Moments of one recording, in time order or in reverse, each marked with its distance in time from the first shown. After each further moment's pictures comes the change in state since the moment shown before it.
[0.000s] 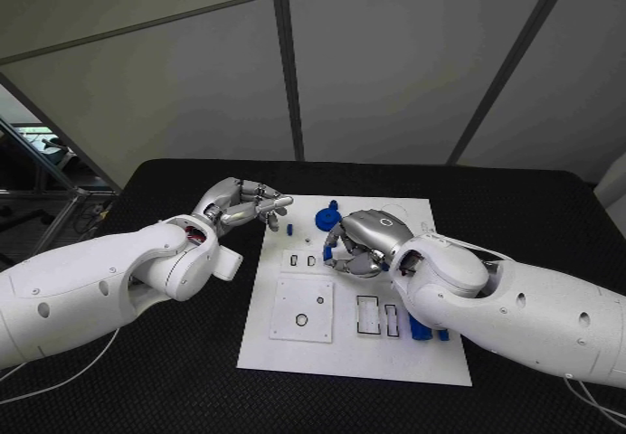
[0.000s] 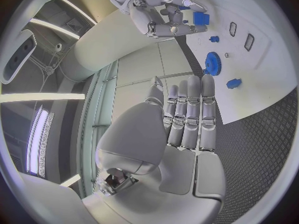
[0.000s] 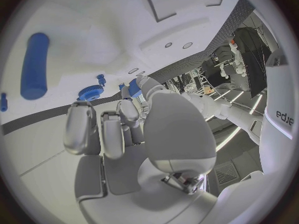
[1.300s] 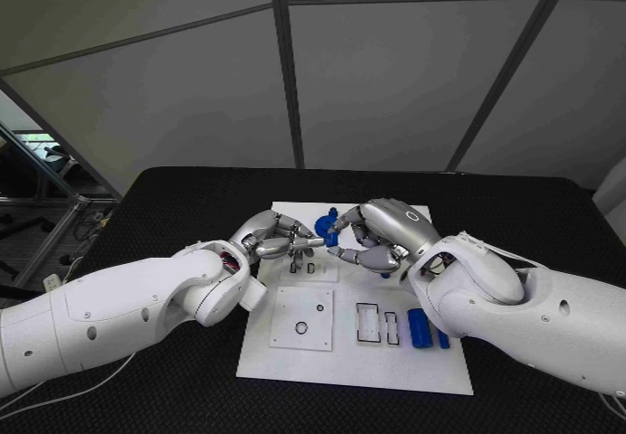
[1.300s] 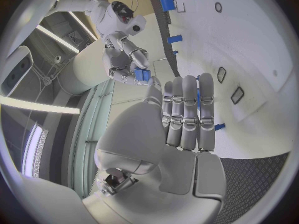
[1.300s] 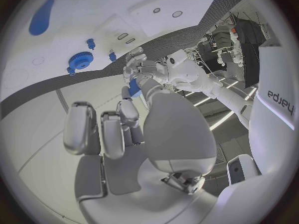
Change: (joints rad) left arm -0.015 0.110 -0.060 -0.028 -0.150 0.045 -0.082; left_hand -0.017 -0.017 0.003 0.008 0.000 0.100 -0.071 0.052 0.032 0.102 -0.066 0.086 0.053 0.106 -0.056 0.074 0.068 0.000 0.082 -0.046 0.066 0.022; right arm 0.036 -0.105 0.000 0.118 0.088 -0.203 0.098; right_hand 0.000 0.000 0.000 0.000 -0.001 -0.001 0.003 0.000 -0.002 0.000 0.000 0.000 0.002 0.000 0.000 0.000 0.000 0.000 0.000 0.000 0.000 0.002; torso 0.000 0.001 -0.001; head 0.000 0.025
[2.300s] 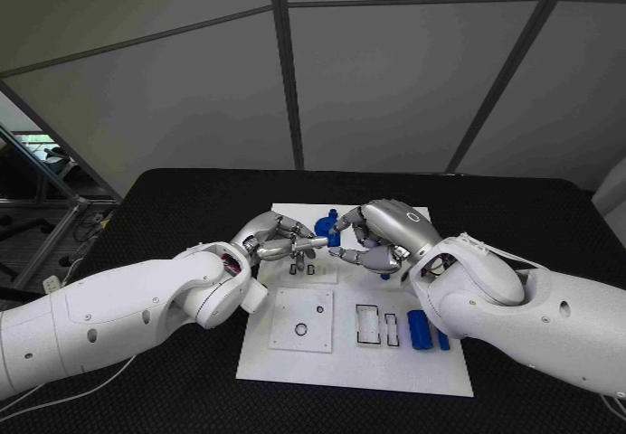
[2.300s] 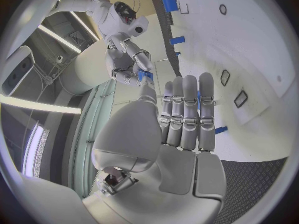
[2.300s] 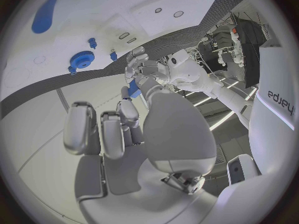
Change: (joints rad) left arm 0.000 0.003 0.000 0.006 0.002 0.002 0.012; left_hand -0.064 -0.009 -0.008 0.036 0.000 0.011 0.003 -0.015 -0.010 0.004 0.004 0.000 -0.002 0.004 0.004 -0.012 0.006 0.000 0.004 0.004 -0.008 -0.013; right arm 0.000 -0.002 0.000 -0.002 0.000 -0.006 0.001; right_hand 0.003 0.003 0.000 0.000 0.002 -0.001 0.003 -0.003 -0.001 0.000 0.000 0.000 -0.002 0.000 0.000 0.000 0.000 0.000 0.000 0.000 0.000 0.000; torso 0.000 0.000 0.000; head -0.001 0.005
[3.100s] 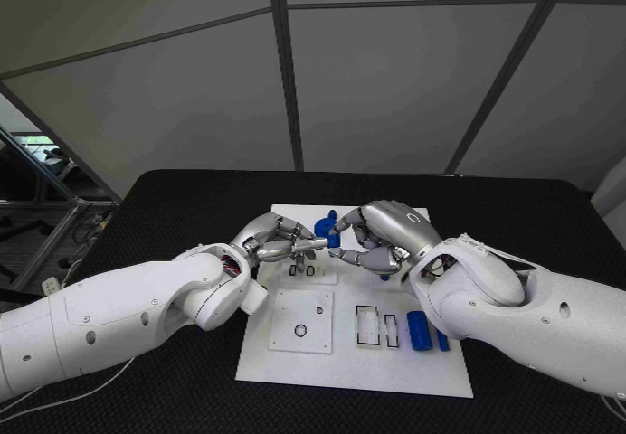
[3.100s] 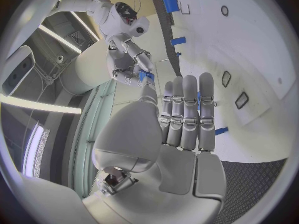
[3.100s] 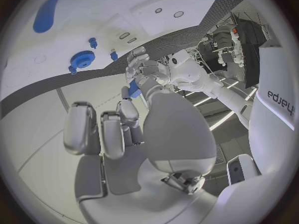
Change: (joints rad) left arm 0.000 -0.001 0.000 0.005 0.000 0.001 0.001; left_hand 0.000 0.000 0.000 0.000 0.000 0.000 0.000 0.000 -0.001 0.000 0.000 0.000 -0.001 0.000 0.000 0.000 0.001 0.000 0.000 0.000 0.000 -0.001; right arm 0.000 -0.003 0.000 0.000 0.000 -0.002 0.002; right_hand 0.000 0.000 -0.003 -0.003 0.000 0.000 0.000 -0.001 -0.001 0.000 0.000 0.000 -0.001 0.000 0.000 0.000 0.000 0.000 0.000 0.000 0.000 0.000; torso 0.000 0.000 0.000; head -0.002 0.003
